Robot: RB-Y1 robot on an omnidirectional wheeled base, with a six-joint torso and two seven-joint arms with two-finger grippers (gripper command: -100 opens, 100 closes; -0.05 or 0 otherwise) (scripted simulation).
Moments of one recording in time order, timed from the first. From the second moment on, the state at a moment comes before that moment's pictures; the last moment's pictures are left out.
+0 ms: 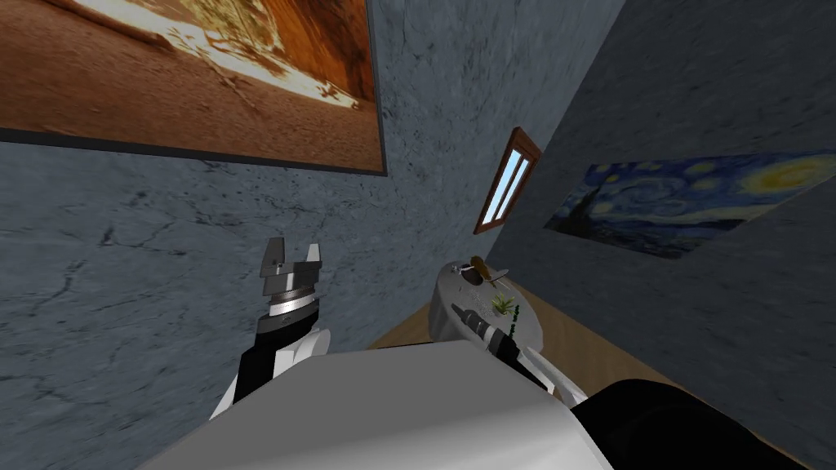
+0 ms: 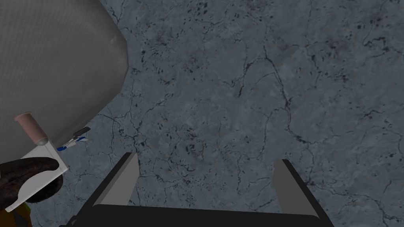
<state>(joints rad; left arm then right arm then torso) 0.50 -0.03 0.02 -2.34 0.06 -0.54 -0.05 0.58 -0.73 0.16 -1.69 0.47 -0.49 -0.05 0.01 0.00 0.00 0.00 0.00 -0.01</state>
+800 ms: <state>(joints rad) 0.50 -0.03 0.02 -2.34 0.06 -0.54 -0.05 0.64 -0.94 0.25 -1.49 0.61 -0.47 -0.11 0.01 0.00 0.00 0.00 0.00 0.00</state>
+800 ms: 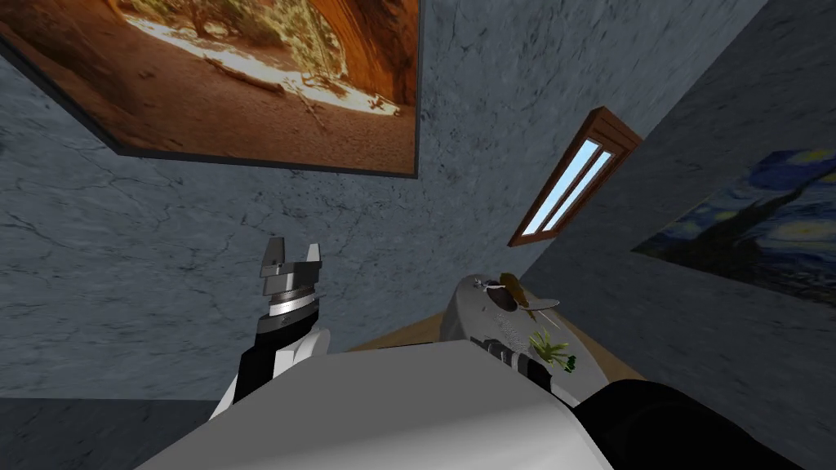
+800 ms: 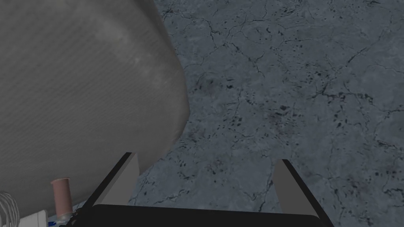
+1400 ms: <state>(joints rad) 0.50 -0.03 0.02 -2.34 0.06 -0.54 -0.05 0.66 -1.03 0.31 -1.33 0.69 -0.47 -0.12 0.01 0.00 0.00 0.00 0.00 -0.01</state>
